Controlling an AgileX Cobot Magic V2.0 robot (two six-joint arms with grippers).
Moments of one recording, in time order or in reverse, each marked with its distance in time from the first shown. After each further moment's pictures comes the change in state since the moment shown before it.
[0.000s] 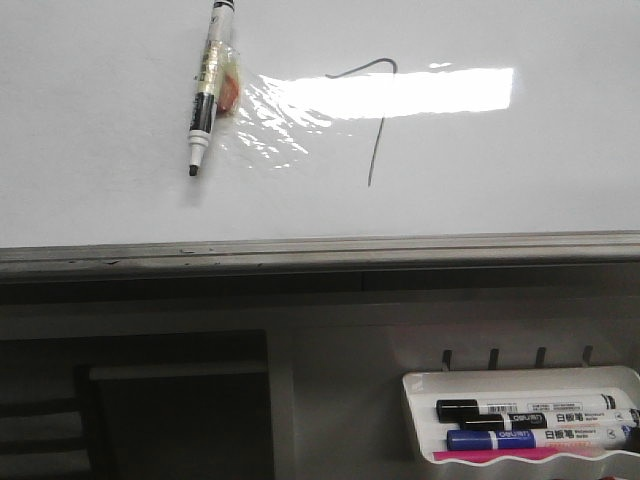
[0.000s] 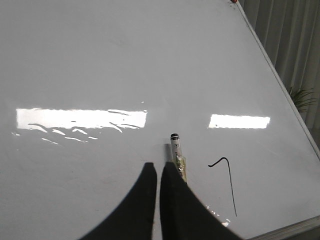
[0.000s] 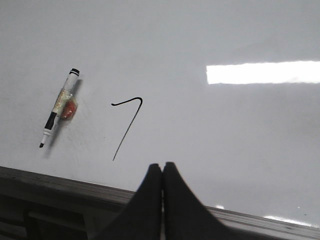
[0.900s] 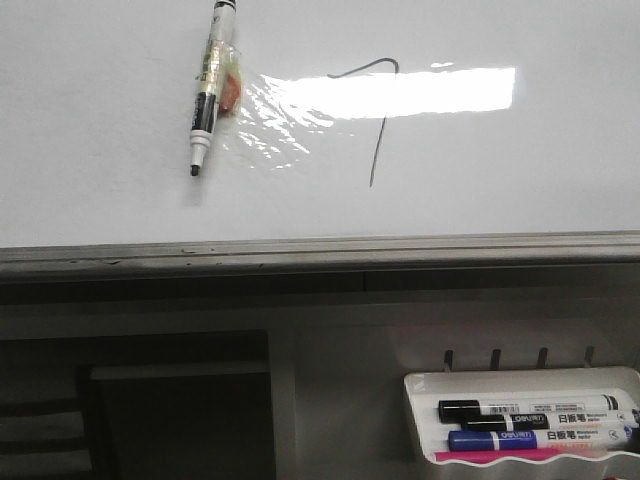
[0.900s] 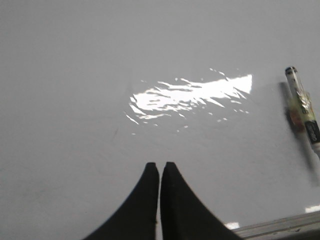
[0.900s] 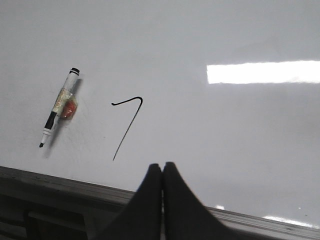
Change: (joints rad) left arm 0.622 0.002 0.152 1.309 0.185 -1.144; right arm 0.000 0.000 0.000 0.000 0.000 -0.002
